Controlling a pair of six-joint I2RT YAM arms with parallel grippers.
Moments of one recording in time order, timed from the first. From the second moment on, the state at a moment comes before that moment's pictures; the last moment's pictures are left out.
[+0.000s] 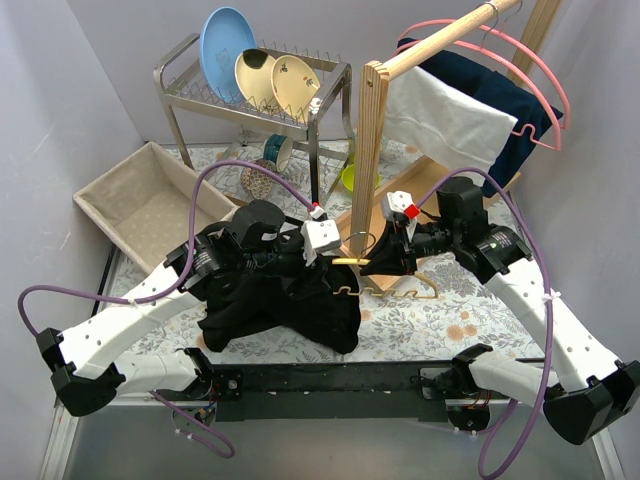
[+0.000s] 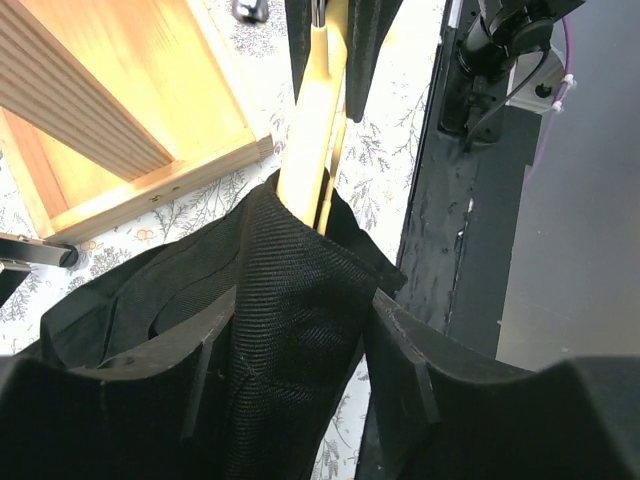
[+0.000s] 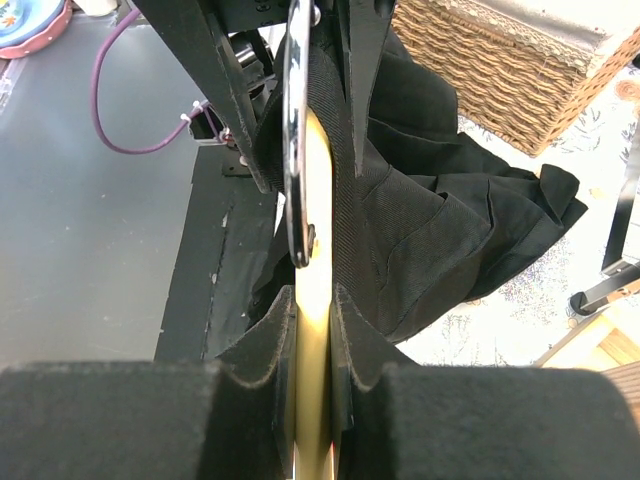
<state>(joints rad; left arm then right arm) -0.95 1.12 1.28 -0.72 0.36 0.17 0.52 1.05 1.11 -0.60 -1.12 -0.37</state>
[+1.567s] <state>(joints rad) -0.93 1.06 1.21 -0.75 0.32 -0.01 0.50 0.98 1.09 -0.64 -1.07 -0.50</state>
